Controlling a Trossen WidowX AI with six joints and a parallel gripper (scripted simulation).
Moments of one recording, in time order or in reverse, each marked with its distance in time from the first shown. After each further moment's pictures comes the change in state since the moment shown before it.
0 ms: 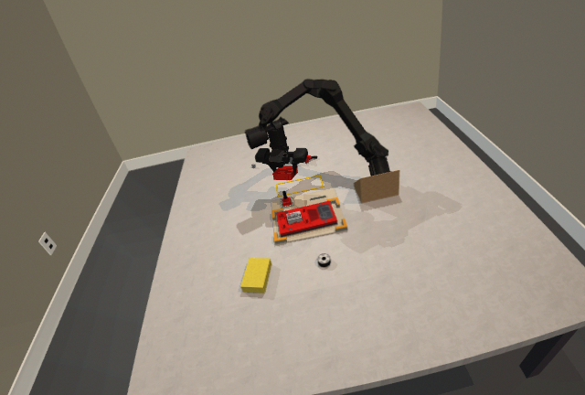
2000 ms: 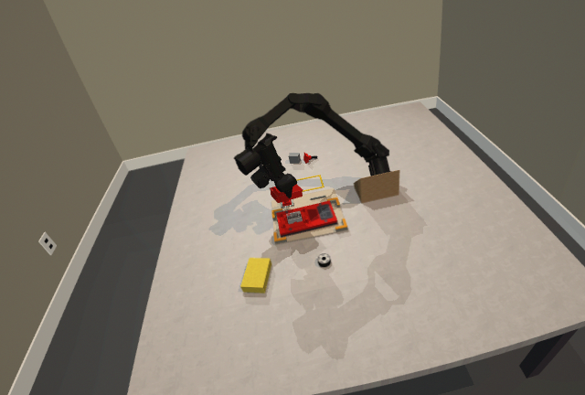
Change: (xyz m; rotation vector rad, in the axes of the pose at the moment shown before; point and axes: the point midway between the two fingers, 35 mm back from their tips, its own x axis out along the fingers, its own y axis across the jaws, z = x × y) arm -0.003 0.026 0.113 0.834 0.075 0.152
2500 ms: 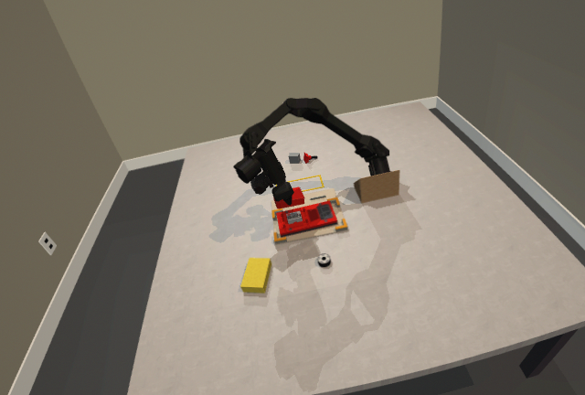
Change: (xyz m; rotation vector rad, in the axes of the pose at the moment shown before) arm 0.003 0.030 0.008 0.221 0.046 0.010
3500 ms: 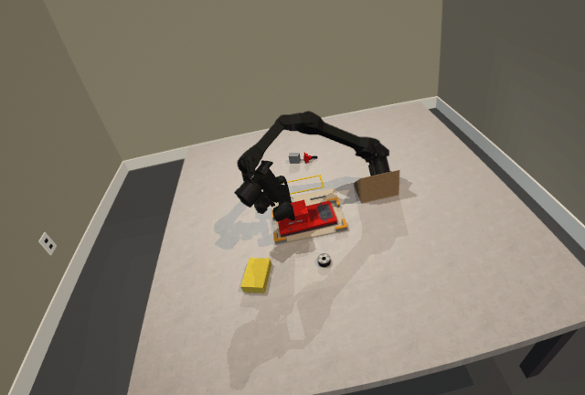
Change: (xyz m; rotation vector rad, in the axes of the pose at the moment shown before) arm 0.052 0.016 0.012 0.127 0.129 -0.047
